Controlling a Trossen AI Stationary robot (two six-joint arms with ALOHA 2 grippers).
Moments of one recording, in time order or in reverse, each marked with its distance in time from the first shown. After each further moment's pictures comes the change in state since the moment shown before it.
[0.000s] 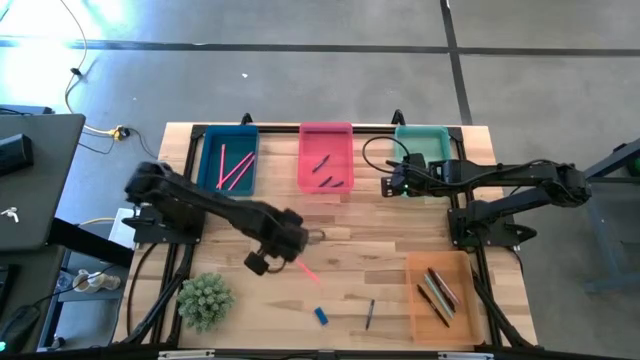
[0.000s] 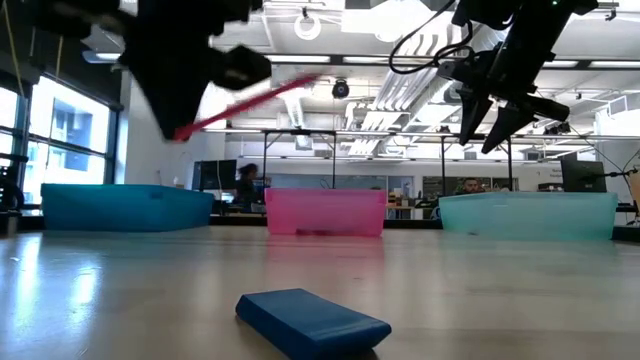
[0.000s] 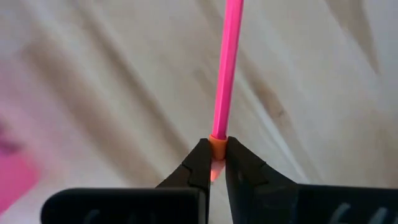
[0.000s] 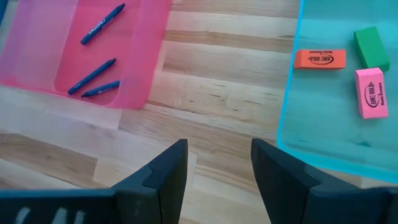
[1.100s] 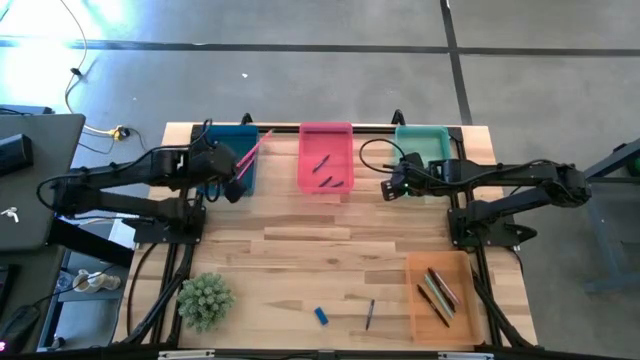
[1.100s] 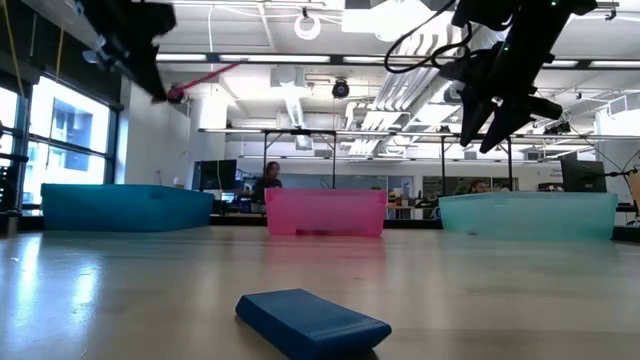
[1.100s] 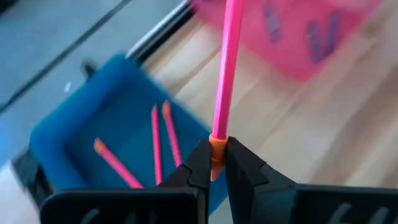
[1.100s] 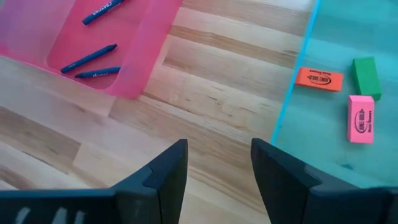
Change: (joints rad) left arm 0.460 -0.837 -0.433 0.021 -0.455 -0.723; right arm -0.012 0.000 0.000 0.000 0.001 -0.170
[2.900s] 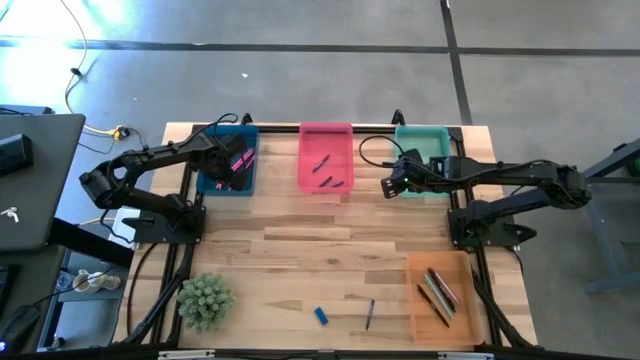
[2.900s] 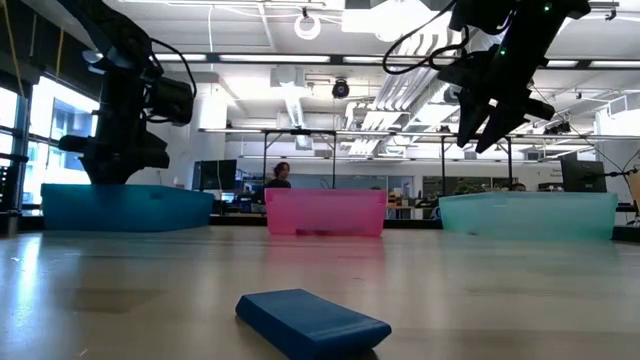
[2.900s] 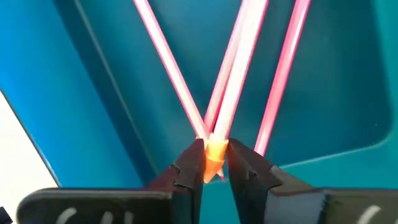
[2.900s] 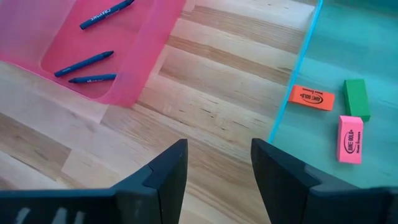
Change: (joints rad) left arm 0.597 0.440 -0.197 0.061 0.288 -0.032; right arm -0.049 0.000 0.000 0.023 0.000 -0.106
